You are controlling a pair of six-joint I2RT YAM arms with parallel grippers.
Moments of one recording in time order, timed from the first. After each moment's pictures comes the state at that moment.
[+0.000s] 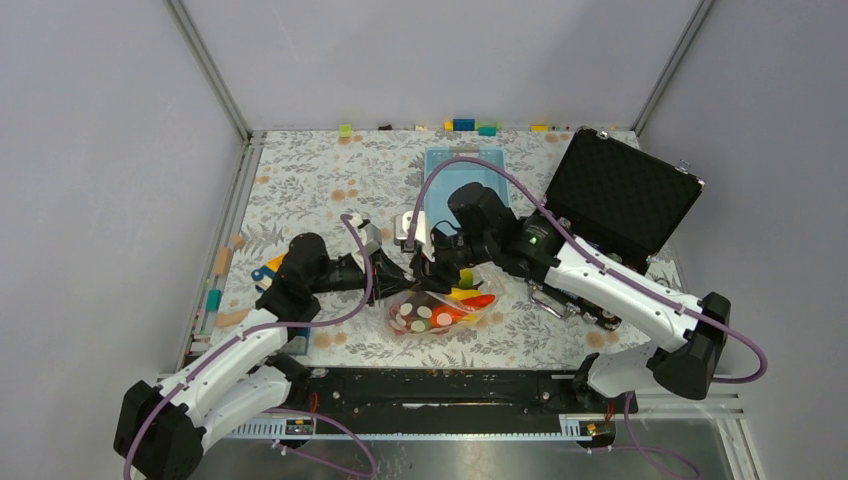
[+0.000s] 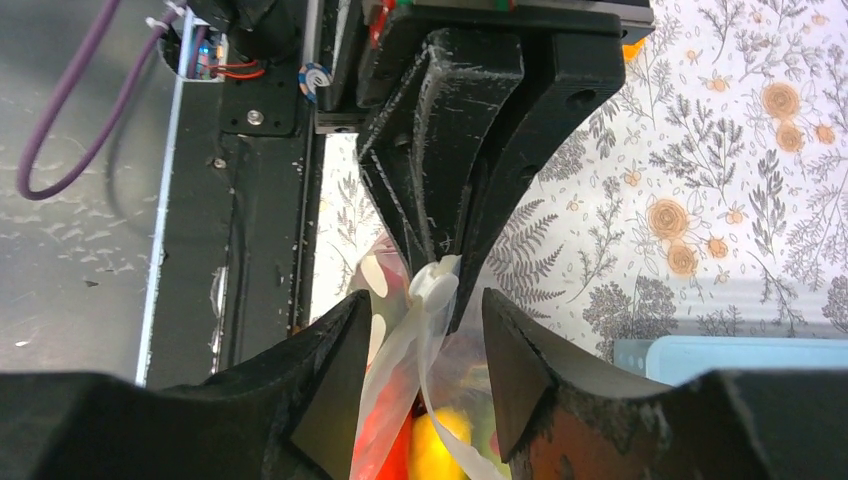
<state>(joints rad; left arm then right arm) -0.54 0.86 0.50 0.25 0.89 -0.17 0.96 1.37 1.36 -0.62 -0.53 -0.42</state>
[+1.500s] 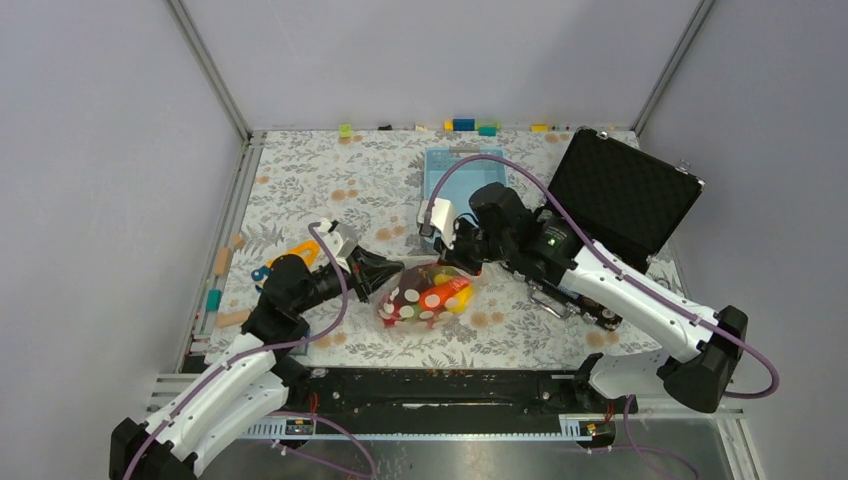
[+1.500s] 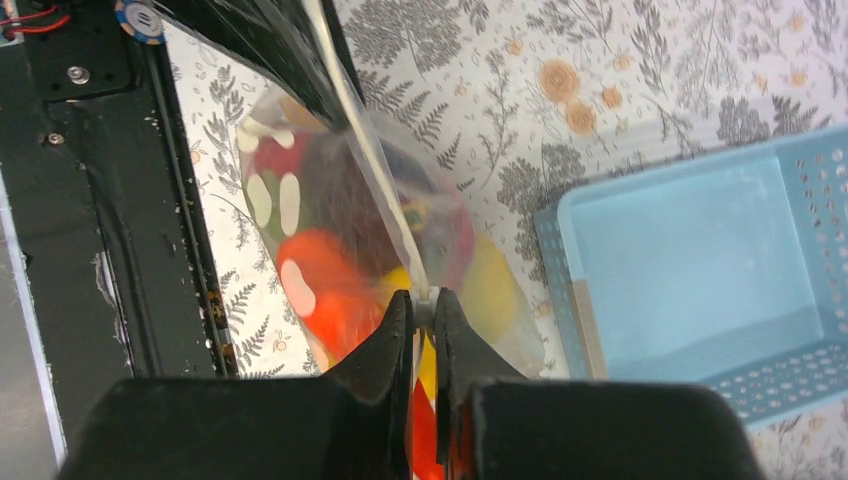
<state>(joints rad) -0.54 0.66 0.42 0.27 0.58 -0.24 0.90 1.30 1.29 -0.65 -0.26 -0.39</state>
